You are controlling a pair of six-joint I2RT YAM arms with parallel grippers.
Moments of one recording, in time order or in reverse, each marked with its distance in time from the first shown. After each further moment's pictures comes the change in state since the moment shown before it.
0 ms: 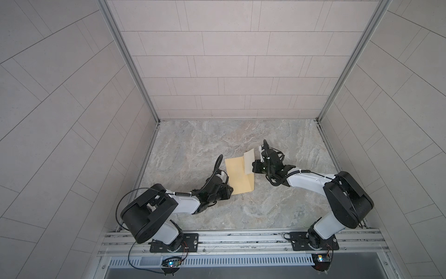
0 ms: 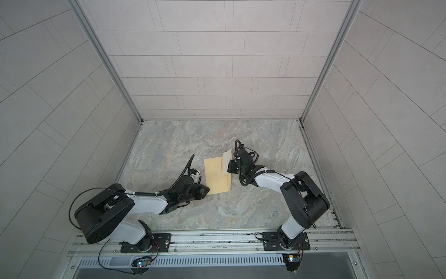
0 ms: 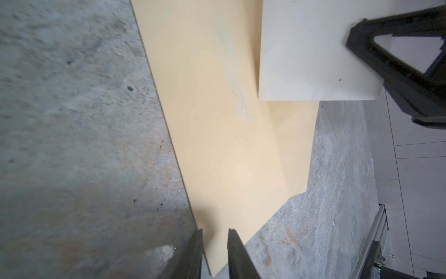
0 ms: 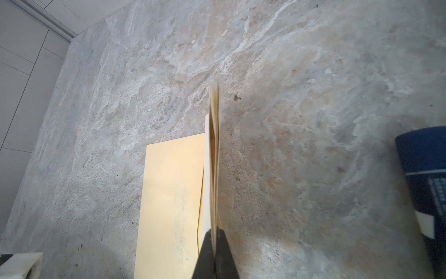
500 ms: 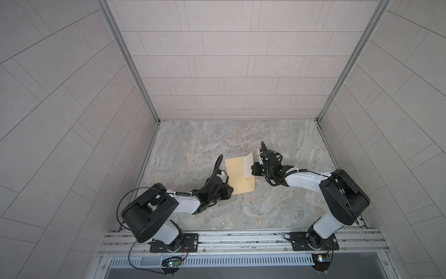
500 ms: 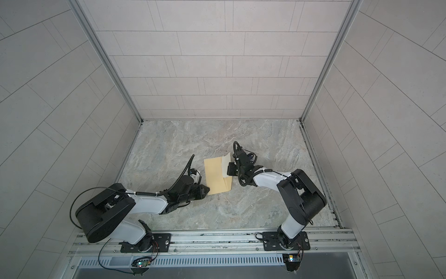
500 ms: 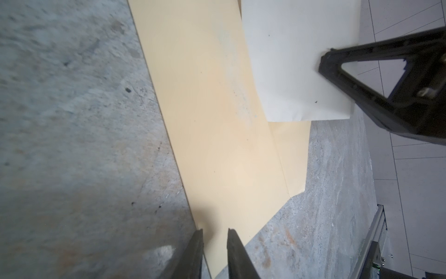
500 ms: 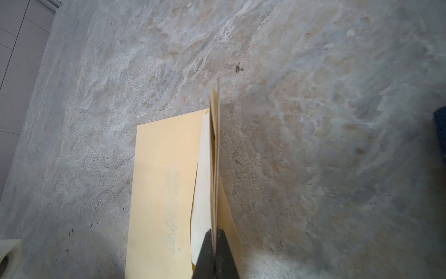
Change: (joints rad) left arm 0.000 0.006 -0.002 0.013 -0.006 0.000; right arm 0.004 0.034 0.000 -0.024 -0.050 -0.015
